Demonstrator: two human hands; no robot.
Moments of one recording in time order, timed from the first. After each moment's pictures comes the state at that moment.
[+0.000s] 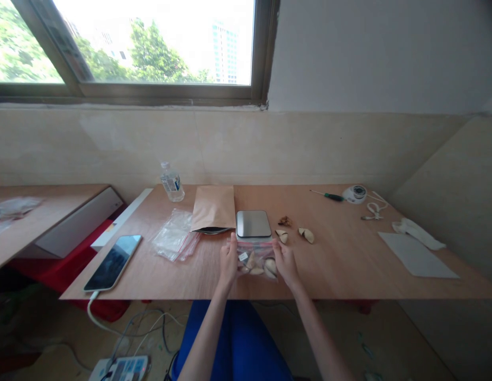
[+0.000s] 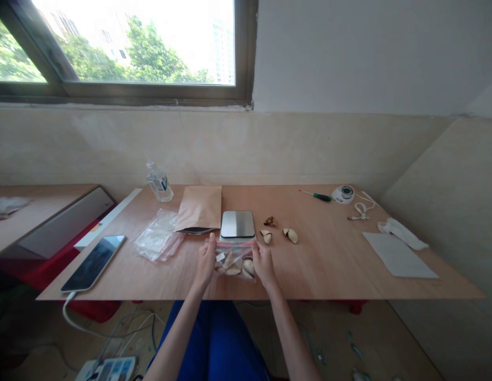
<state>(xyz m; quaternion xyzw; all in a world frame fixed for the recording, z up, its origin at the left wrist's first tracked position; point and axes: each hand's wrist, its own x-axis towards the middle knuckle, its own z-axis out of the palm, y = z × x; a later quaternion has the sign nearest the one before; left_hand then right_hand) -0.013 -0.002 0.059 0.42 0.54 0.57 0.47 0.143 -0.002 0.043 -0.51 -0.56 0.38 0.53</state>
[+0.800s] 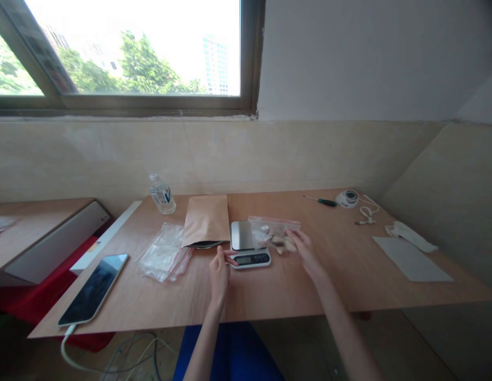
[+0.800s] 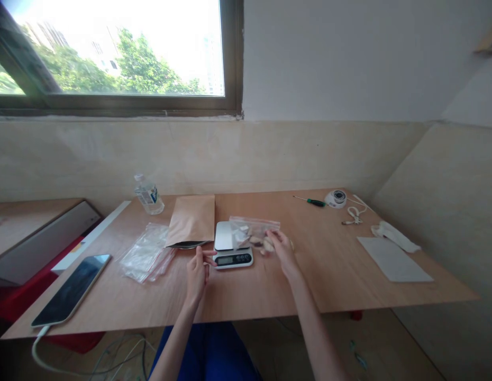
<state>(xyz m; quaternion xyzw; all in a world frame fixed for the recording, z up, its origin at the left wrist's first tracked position) -0.027 0.011 0.037 0.41 0.54 0.57 0.46 0.212 0.051 0.054 -0.55 -0.43 0.41 0.58</state>
